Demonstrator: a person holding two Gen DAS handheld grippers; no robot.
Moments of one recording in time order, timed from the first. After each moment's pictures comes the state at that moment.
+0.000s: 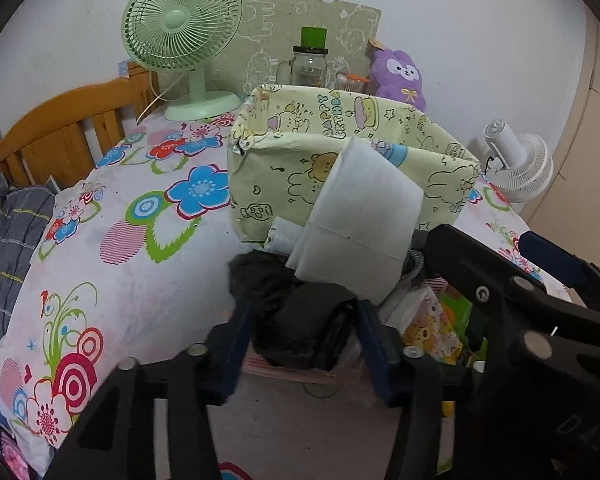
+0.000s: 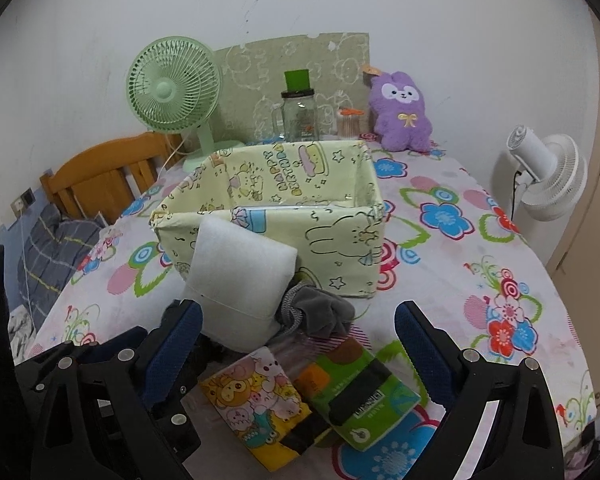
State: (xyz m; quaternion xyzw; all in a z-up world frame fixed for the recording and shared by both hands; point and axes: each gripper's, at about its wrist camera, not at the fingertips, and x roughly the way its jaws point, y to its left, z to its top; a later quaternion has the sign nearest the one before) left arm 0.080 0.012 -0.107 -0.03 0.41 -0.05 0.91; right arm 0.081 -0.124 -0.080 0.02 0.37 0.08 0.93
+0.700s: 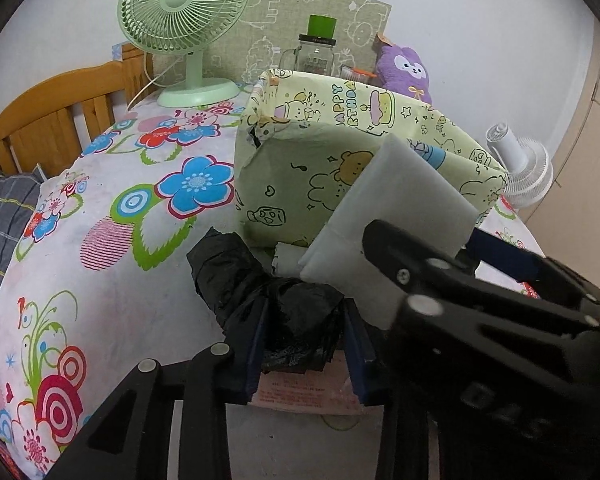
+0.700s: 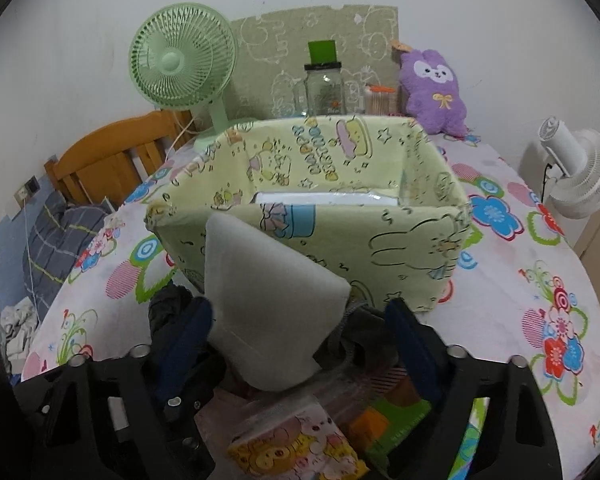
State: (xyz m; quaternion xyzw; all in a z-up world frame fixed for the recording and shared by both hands) left arm 0.105 0.028 -0.121 -0.05 0.42 -0.07 0.90; right arm 0.125 -0.091 -0.107 0.02 0.40 0.10 0.91
